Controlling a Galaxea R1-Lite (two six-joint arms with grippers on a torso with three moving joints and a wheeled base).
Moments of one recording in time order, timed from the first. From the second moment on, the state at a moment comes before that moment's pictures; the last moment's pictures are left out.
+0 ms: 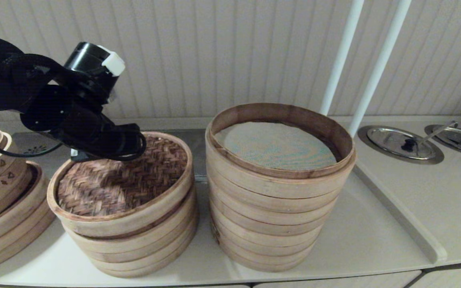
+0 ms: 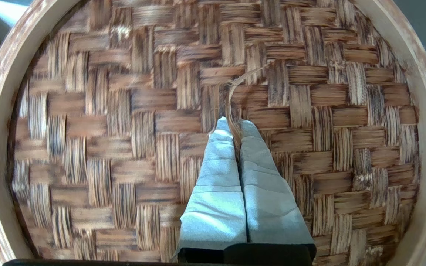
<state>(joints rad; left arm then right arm) -0.43 1.74 -1.61 0.70 0.33 -0.48 0.00 0.00 0.00 0.01 -0.01 0.02</state>
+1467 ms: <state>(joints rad) -0.44 1.64 -1.94 0.63 0.25 -0.44 0.00 0.00 0.00 0.01 -0.01 0.02</state>
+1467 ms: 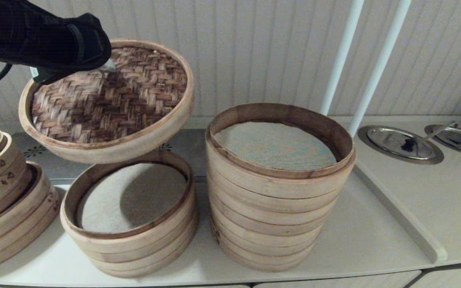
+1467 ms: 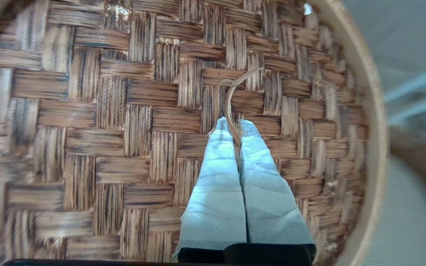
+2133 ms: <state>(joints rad) -0.55 1.66 -1.93 0.39 0.02 -0.39 0.00 0.00 0.00 0.01 -0.01 0.02</state>
